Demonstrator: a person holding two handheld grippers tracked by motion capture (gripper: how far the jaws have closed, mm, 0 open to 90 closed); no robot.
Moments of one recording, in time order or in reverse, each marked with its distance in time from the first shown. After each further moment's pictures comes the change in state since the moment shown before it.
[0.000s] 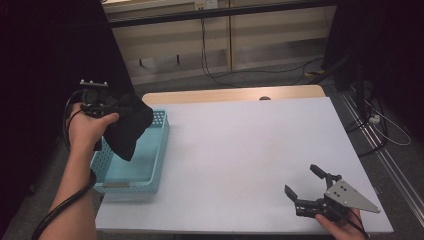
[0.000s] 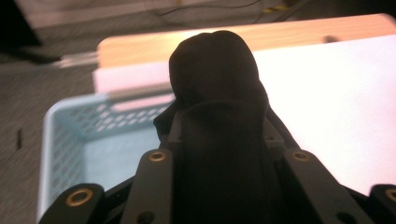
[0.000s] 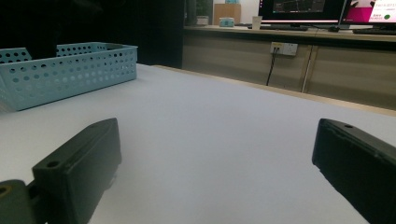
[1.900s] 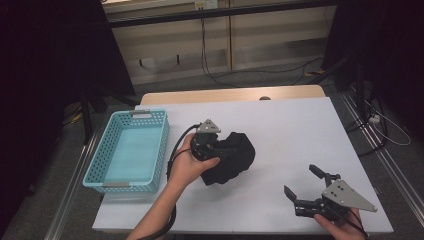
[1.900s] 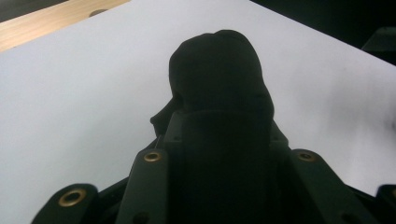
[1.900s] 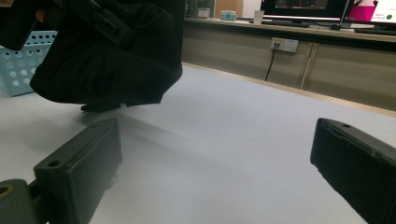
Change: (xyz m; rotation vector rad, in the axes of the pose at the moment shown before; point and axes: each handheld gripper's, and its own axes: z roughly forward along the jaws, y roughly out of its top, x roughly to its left) left arm -0.215 -0.083 0.118 -0.038 -0.495 0.388; right arm 0.000 -0.001 0.002 0.032 0.002 -0.043
